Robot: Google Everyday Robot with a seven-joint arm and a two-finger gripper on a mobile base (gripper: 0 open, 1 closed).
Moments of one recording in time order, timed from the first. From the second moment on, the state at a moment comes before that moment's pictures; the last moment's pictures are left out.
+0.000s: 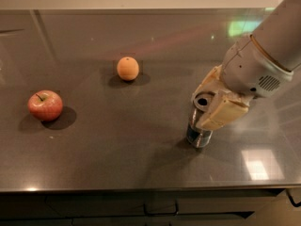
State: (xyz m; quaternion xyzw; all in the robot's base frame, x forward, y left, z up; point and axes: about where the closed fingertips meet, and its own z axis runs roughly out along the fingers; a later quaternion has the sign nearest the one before) arm 0.401 -0.111 0.931 -0.68 0.69 0.15 0.19
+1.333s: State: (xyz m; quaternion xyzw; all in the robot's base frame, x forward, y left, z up) arm 0.438 0.048 0.963 -0.71 0.66 0.13 0.21
